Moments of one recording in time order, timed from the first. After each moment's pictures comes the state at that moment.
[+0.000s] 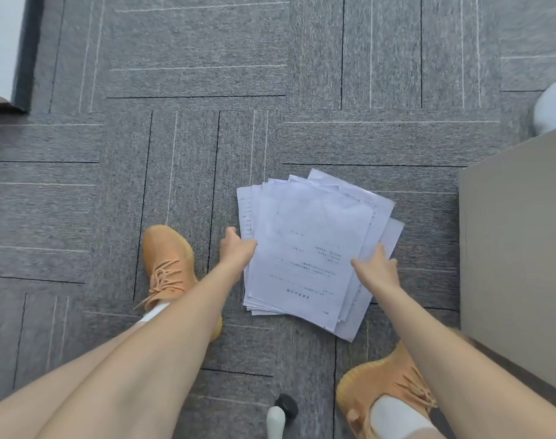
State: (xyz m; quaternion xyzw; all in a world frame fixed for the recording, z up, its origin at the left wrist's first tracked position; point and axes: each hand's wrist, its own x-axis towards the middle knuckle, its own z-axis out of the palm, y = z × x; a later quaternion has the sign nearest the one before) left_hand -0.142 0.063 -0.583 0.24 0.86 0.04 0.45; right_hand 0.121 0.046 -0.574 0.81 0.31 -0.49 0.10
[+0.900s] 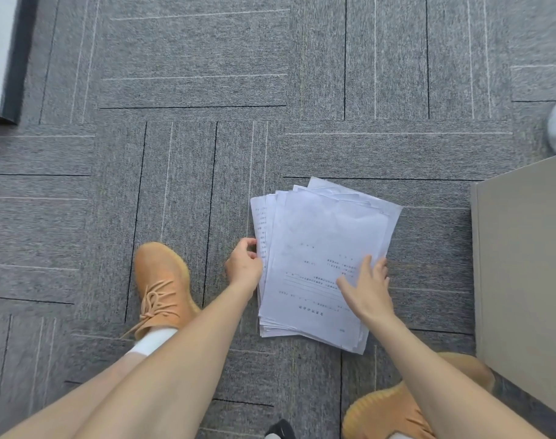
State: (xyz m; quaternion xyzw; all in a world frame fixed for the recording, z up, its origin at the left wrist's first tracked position) left_hand -0.128 0.069 -0.614 0.28 0.86 0.09 0.42; right_hand 0.104 0.037 -0.606 0.75 0.47 -0.47 0.10
